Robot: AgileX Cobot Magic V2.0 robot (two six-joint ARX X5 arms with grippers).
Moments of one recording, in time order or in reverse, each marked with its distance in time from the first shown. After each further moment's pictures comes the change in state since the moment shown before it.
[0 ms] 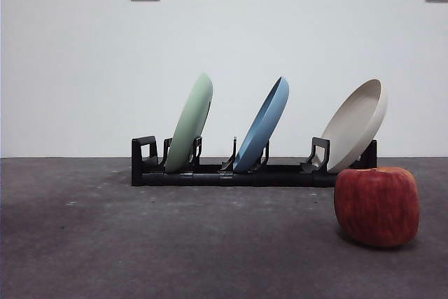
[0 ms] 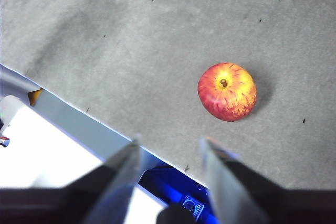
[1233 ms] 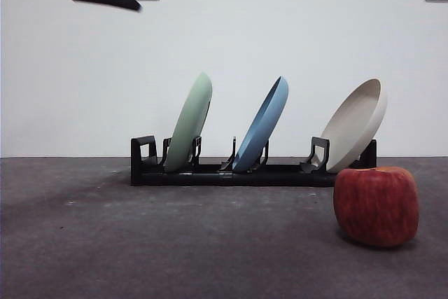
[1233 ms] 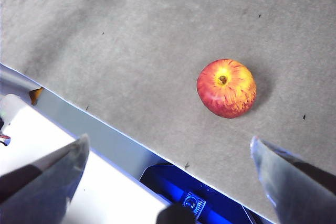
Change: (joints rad) left arm -0.267 0.819 0.518 0.424 -0.344 0.000; right arm 0.000 0.008 0.000 -0.007 -0.001 0.001
